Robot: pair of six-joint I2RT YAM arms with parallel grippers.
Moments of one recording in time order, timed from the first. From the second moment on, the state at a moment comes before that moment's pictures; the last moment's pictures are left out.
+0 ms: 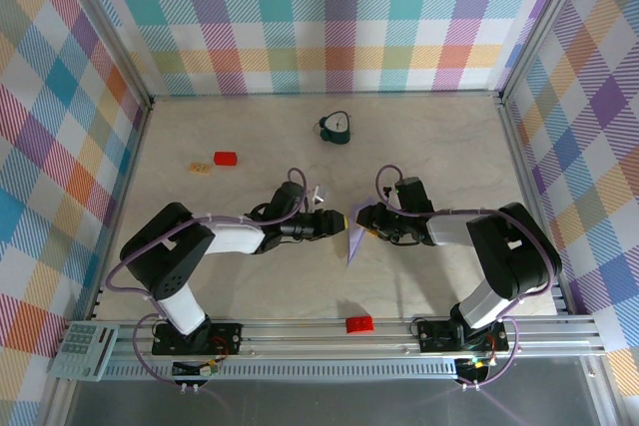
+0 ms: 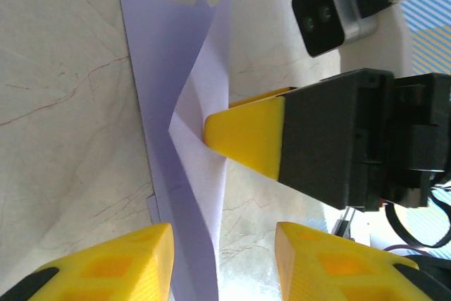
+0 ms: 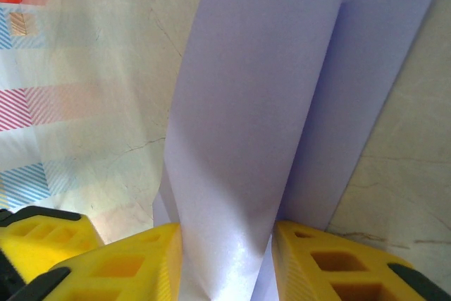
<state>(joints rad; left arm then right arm) -0.72 1.70 0.71 0.39 0.49 -0.91 0.43 1.60 0.56 0.18 -0.55 0.83</state>
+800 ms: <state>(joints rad) -0.72 1.87 0.81 0.42 0.56 -0.91 0.43 1.60 0.58 0.16 -0.53 0.82</state>
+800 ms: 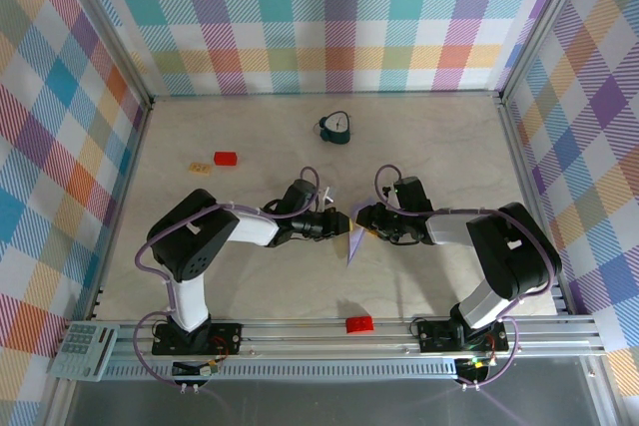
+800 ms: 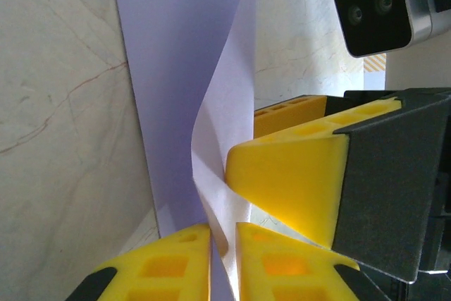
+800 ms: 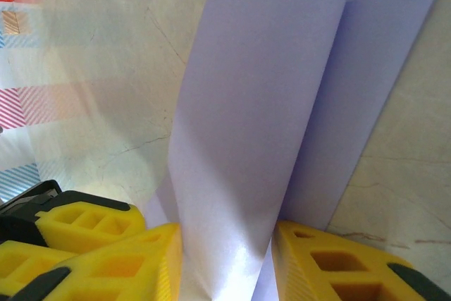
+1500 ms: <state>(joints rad) -0.72 1.92 0.83 0.42 0.57 -0.92 0.44 1.60 0.60 0.11 -0.51 0.80</state>
